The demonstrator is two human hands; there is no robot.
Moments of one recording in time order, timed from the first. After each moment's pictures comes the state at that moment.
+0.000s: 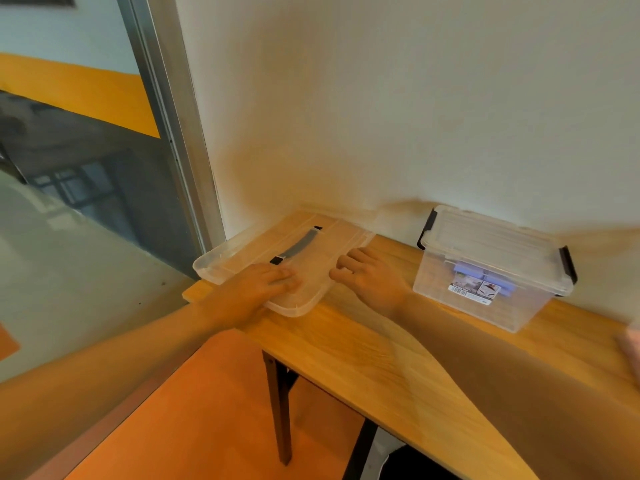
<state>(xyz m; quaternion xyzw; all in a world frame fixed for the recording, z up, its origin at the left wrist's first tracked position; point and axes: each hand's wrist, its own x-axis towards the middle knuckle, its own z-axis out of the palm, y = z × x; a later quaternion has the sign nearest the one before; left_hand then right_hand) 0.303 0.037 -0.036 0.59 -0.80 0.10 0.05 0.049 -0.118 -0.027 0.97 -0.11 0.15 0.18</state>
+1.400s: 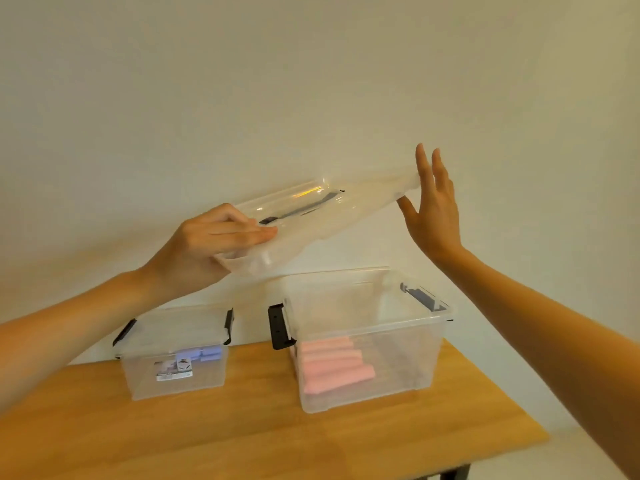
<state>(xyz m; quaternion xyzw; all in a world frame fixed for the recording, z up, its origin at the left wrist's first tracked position) -0.117 0.016 0.260 0.08 -0.88 0.19 0.42 -0.508 0.008 0.268 0.60 -0.54 0.53 0.26</state>
